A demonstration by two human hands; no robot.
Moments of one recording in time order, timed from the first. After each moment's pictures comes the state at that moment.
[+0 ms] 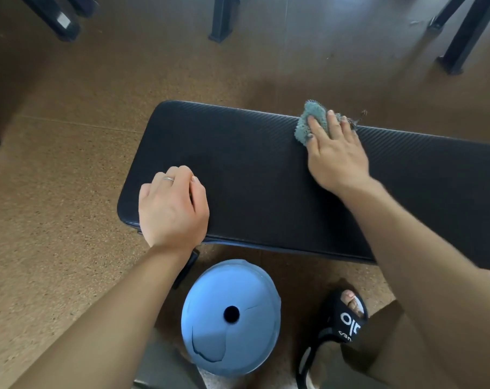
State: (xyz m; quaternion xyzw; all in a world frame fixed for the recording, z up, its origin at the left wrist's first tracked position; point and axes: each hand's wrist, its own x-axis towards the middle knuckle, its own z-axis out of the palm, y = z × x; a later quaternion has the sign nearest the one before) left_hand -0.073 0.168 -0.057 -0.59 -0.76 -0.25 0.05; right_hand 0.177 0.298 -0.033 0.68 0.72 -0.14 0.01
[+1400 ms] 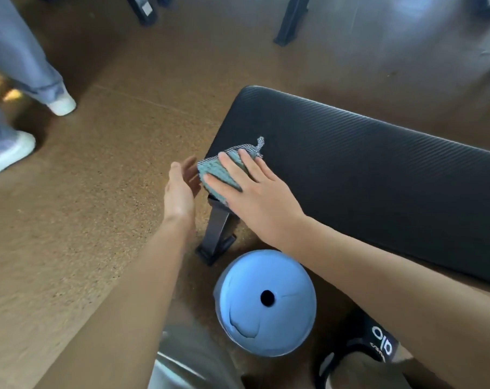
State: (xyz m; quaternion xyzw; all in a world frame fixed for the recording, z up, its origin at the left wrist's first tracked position) left_hand -0.162 0.119 -0.069 -0.11 -0.69 -0.58 -0.42; right_hand -0.004 0.164 -0.049 0.26 0.96 0.01 -0.01
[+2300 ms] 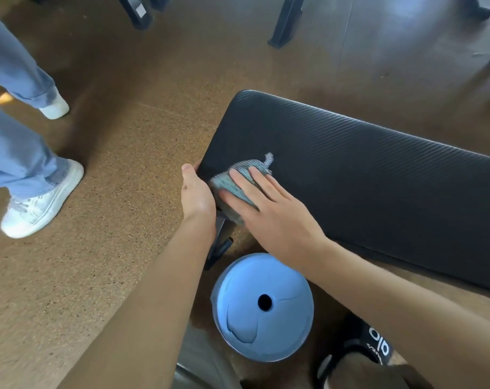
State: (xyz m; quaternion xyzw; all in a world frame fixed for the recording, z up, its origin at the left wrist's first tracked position) left_hand -0.125 0.141 -0.048 0.02 -0.70 -0.55 -0.45; right_hand 0.037 0.156 -0.048 0.26 0.97 0.04 0.02
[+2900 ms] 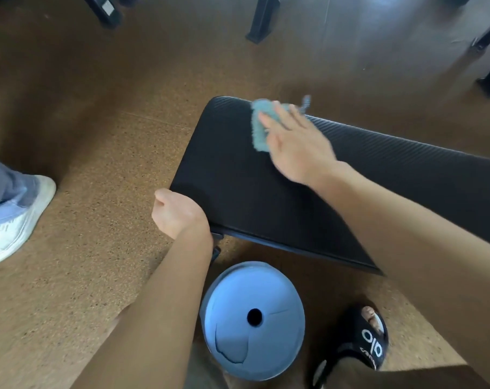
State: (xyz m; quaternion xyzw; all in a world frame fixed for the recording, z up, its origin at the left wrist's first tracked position) left_hand -0.108 0.175 -0.054 0.13 -0.74 -0.60 -0.28; right_hand 0.043 0.311 -0.035 0.49 0.86 -0.10 0.01
